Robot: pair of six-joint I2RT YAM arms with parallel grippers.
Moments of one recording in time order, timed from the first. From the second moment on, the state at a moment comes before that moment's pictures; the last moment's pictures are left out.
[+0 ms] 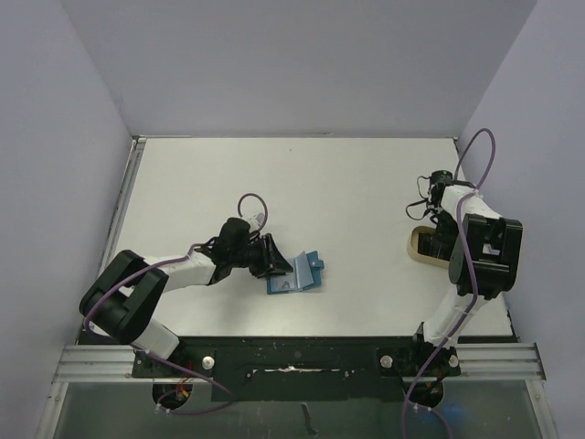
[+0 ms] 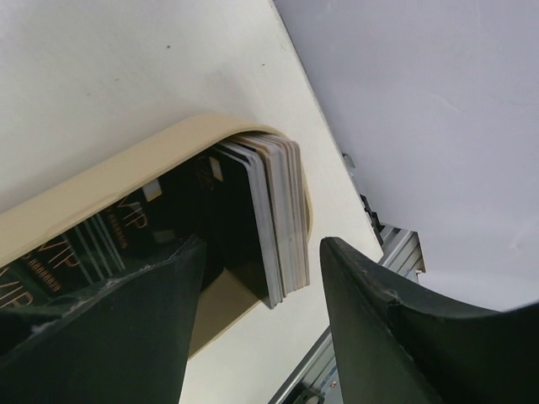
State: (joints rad) left arm -0.59 1.53 0.59 0.24 0.48 -0.93; right arm -0.15 1.81 1.23 -0.84 0.75 0.24
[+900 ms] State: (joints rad) left arm -0.59 1.54 0.61 0.23 0.48 -0.93; right arm -0.19 1.81 1.23 -0.81 0.74 0.22
